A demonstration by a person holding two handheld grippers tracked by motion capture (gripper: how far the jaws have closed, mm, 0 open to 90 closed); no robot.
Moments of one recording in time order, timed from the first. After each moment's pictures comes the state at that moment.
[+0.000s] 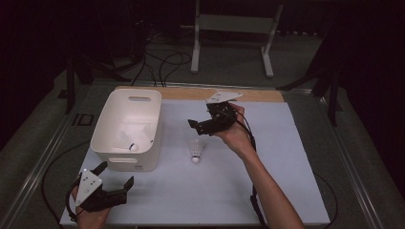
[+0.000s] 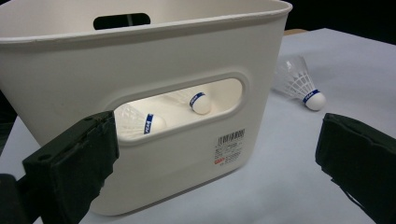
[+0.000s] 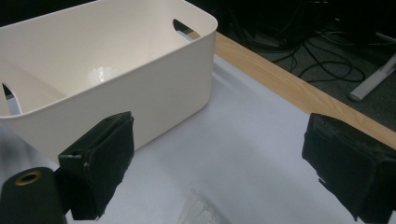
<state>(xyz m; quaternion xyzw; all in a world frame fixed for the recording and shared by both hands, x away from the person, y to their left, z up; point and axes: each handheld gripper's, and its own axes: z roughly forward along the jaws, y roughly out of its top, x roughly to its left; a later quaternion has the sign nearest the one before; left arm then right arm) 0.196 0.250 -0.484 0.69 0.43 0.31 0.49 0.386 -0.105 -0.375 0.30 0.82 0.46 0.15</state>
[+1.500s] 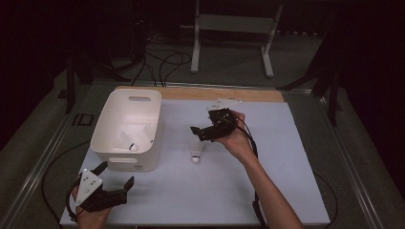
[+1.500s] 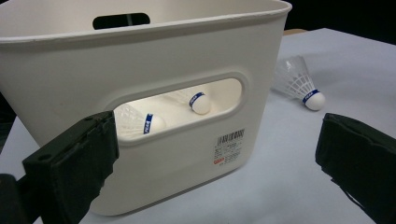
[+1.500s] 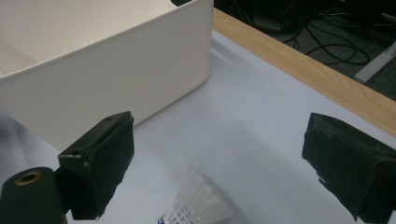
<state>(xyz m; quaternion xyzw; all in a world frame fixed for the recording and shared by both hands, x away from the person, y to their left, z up) 0.196 0.250 -0.484 0.69 0.43 0.31 0.49 0.384 -0.110 -0.399 0.31 0.83 0.44 0.14</state>
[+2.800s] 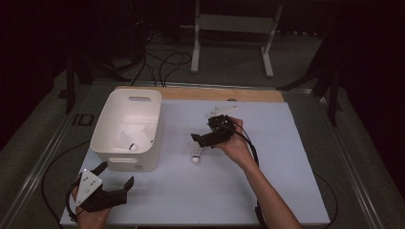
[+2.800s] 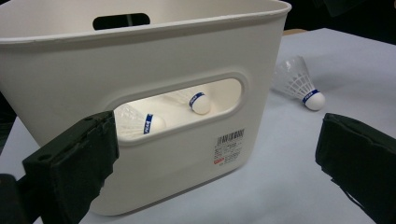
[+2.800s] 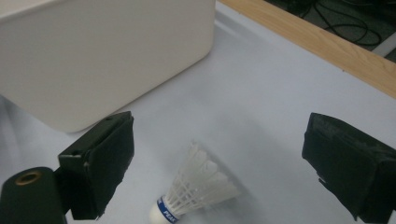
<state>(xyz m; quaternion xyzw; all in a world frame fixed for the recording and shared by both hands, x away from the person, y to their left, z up) 0.196 0.250 -0.483 0.70 0.43 0.31 0.49 0.382 -0.109 -0.426 0.32 0.84 0.41 0.13</state>
